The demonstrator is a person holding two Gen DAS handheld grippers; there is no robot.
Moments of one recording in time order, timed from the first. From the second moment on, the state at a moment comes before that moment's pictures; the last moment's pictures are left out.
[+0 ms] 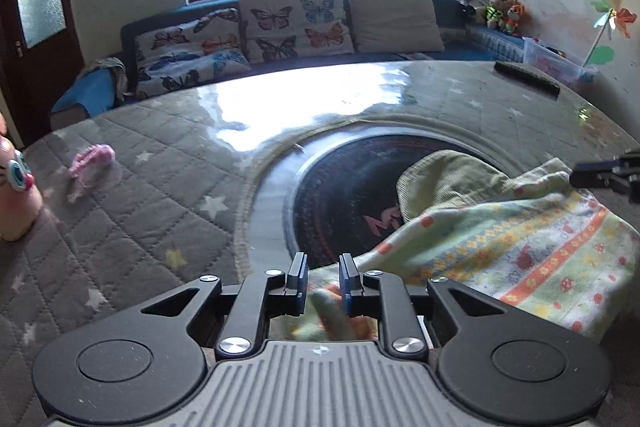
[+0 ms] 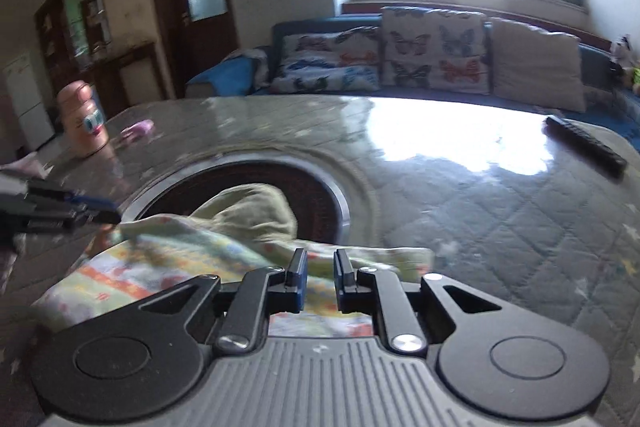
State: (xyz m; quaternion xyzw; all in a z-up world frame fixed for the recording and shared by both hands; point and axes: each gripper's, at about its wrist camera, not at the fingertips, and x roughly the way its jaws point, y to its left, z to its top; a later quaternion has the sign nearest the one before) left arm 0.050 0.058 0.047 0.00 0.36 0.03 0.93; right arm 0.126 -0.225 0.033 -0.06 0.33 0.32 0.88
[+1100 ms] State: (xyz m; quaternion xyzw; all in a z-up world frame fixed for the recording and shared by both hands) left arm 0.111 0.026 0.035 -0.01 0.44 -0.11 0.89; right arm 0.054 -0.127 0.028 -0.15 0.31 0.48 0.81
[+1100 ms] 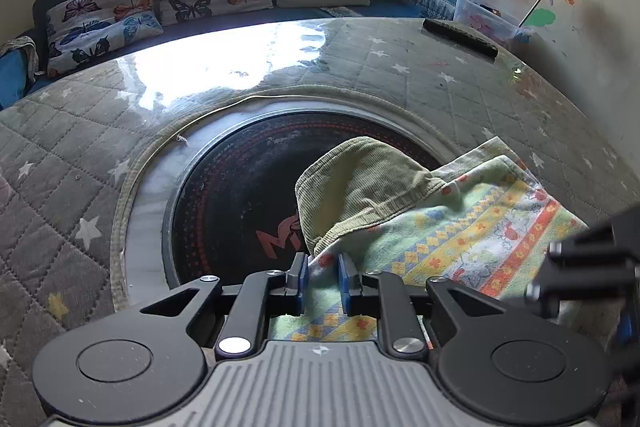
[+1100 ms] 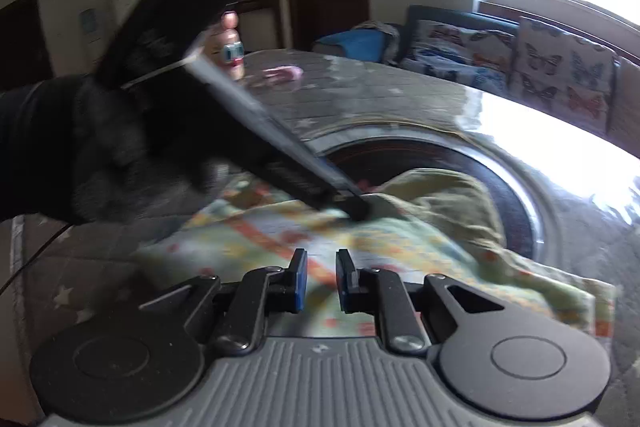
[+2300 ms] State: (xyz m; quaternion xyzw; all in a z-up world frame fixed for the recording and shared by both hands) left arm 0.011 -0.013 0.033 -0.03 0.38 -0.11 0.92; right arm 0.021 -0.239 0.028 -0.10 0.33 0.36 0.87
